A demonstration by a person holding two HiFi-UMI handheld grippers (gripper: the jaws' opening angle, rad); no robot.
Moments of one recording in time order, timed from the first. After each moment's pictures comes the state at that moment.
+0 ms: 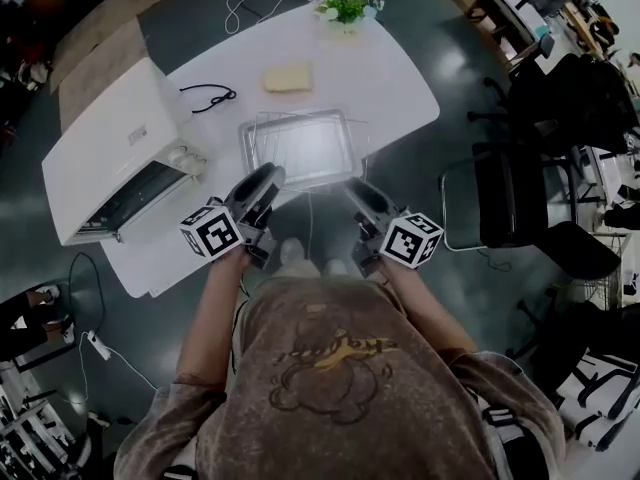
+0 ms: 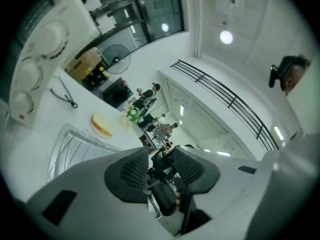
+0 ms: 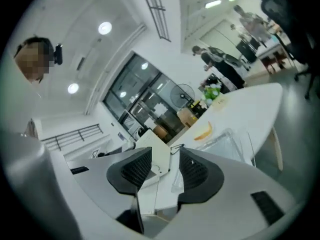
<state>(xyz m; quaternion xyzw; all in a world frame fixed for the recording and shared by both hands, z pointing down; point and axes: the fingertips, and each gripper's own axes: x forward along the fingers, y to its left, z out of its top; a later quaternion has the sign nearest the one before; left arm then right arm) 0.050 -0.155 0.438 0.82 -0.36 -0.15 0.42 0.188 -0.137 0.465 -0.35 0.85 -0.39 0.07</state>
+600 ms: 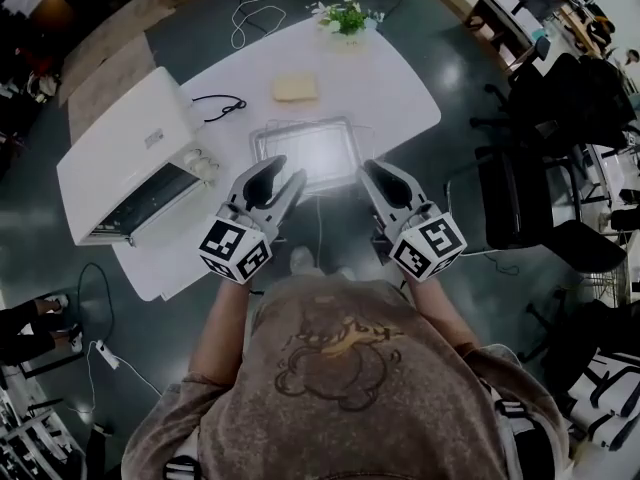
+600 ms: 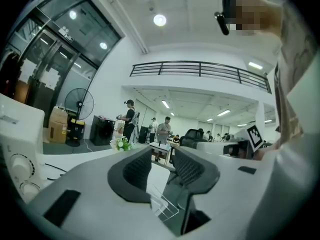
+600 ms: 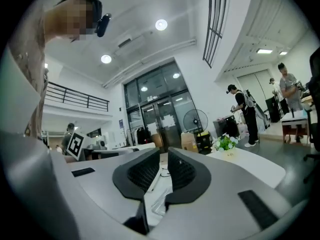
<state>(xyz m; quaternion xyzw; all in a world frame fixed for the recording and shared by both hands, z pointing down) 0.071 -0.132 0.354 0.91 -0.40 -0.03 0.12 0.186 -0.132 0.346 -0.39 0.91 -0.12 0.04</state>
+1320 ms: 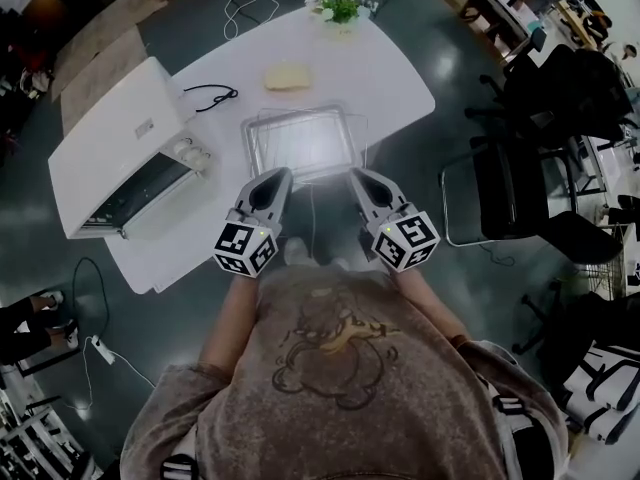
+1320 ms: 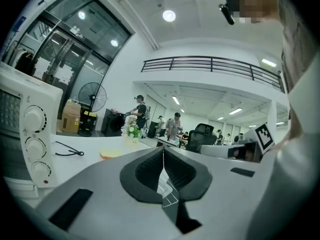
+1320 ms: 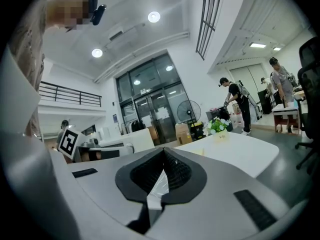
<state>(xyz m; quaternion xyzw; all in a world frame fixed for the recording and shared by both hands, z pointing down) 0.069 -0.122 0.432 0.88 -0.45 -0.02 0.16 0.191 -0.123 0.429 -0.41 0.90 -0.16 0.01</state>
